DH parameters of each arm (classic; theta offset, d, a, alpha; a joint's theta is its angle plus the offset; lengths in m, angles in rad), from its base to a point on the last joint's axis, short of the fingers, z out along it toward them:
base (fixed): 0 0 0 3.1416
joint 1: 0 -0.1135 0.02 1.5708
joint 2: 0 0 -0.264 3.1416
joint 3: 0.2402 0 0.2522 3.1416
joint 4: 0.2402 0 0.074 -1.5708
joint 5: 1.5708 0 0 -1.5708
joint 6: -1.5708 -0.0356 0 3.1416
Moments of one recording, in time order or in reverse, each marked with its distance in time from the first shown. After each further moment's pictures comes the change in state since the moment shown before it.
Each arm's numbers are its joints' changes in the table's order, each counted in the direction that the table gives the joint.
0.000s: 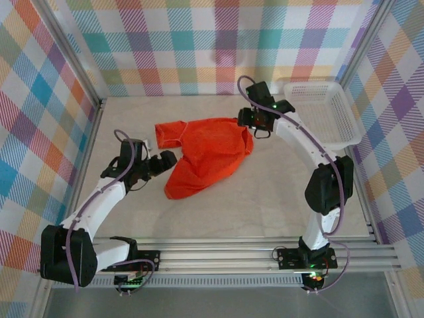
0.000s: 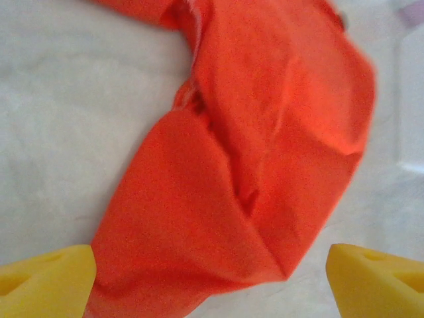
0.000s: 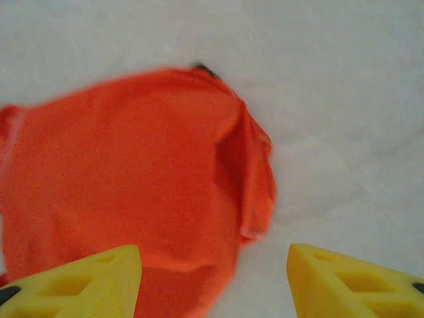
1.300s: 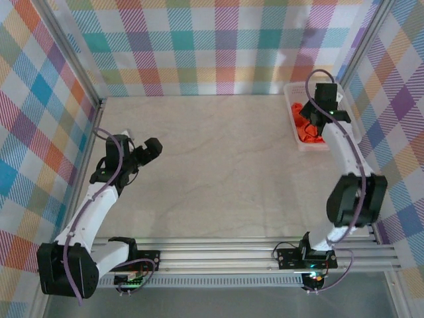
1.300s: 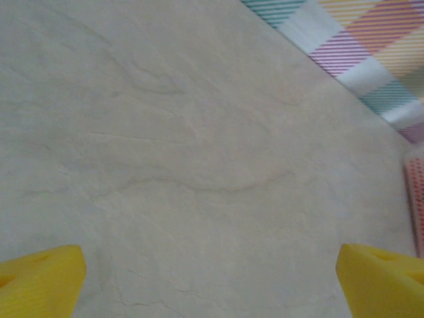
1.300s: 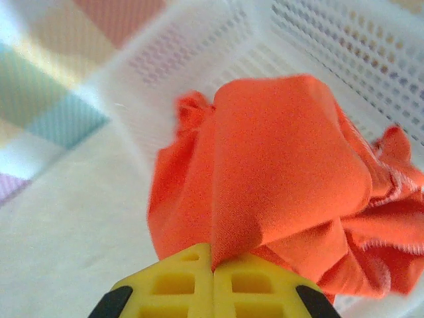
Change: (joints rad) left arm -0.105 -0.116 0.019 -0.101 -0.152 0.012; right arm 0.445 -0.242 -0.248 -0.283 0.075 -0.101
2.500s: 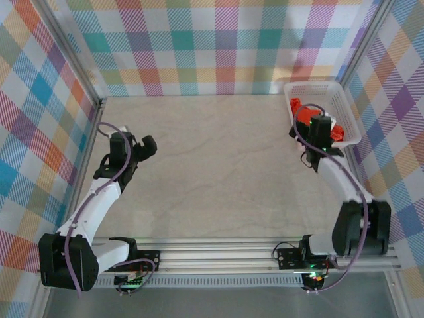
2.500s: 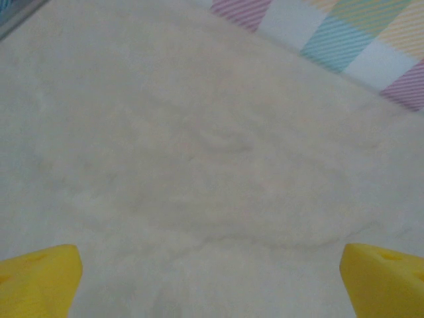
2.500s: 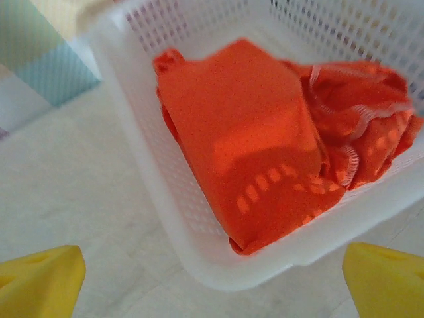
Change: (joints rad) left arm 0.033 0.067 0.019 -0.024 -0.324 -0.135; right arm -0.019 -0.180 -0.488 -0.337 0.029 0.114
